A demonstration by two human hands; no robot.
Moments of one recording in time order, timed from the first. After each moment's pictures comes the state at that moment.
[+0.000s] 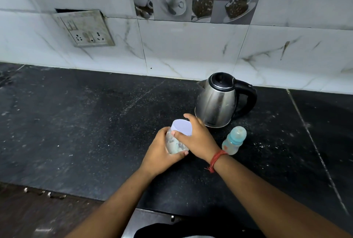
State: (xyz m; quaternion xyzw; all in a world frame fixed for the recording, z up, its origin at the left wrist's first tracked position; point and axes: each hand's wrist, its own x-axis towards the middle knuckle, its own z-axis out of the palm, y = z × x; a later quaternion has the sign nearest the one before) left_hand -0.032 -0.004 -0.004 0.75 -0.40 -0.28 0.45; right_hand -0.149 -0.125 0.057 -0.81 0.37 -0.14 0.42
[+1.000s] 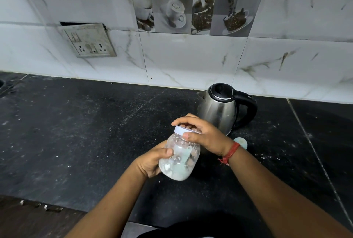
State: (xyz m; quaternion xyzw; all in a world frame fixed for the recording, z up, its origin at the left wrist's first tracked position) left_hand -0.015 -0.016 0.050 0.42 -0.33 -0.67 0.51; right_hand -0.156 -0.167 0.104 -0.79 0.10 -0.11 0.60
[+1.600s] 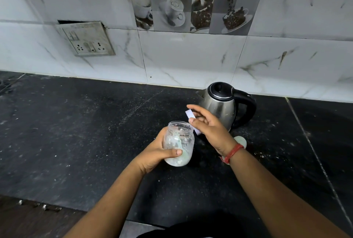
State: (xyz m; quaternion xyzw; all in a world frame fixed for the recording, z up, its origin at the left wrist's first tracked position) left_hand -0.003 -0.022 0.037 0.57 -0.35 -0.52 0.54; right_hand -0.158 -0.176 0.089 -0.69 0.22 -0.23 0.65
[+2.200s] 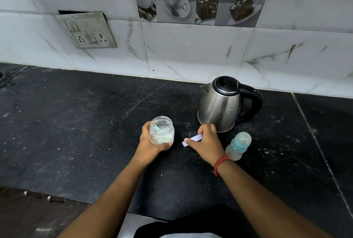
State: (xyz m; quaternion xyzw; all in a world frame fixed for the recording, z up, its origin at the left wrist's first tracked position) left_hand 0.022 -0.010 -0.012 0.74 -0.29 -0.31 0.52; right_hand -0.156 -0.153 0.011 -0.80 0.42 -0.17 0.39
